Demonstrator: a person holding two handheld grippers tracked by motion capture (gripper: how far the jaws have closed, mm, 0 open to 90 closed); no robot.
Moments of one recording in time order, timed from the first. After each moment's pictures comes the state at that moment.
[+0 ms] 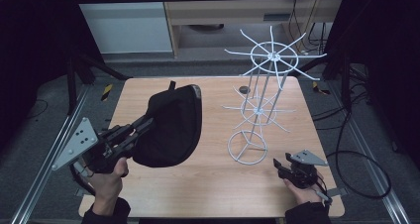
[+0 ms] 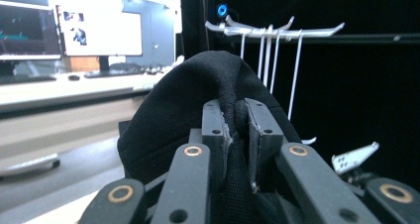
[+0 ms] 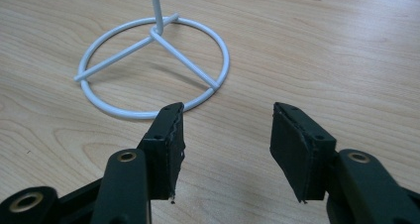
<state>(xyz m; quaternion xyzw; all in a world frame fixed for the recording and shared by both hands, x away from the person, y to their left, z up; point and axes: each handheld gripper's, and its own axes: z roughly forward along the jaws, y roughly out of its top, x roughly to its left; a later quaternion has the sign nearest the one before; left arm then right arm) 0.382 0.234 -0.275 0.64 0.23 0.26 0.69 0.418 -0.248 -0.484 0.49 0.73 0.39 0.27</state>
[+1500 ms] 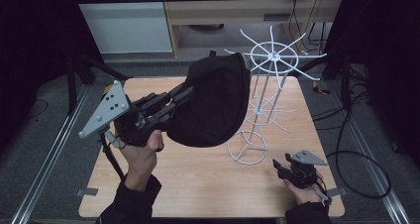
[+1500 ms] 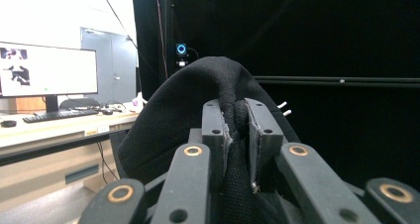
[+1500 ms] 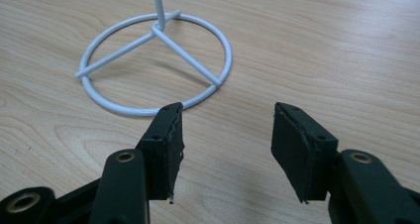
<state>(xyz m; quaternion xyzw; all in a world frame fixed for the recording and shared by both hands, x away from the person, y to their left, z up) 0.402 0.156 -0.215 0.61 0.17 0.22 0.74 0.419 -0.248 -0.485 0.49 0.73 0.39 0.26</state>
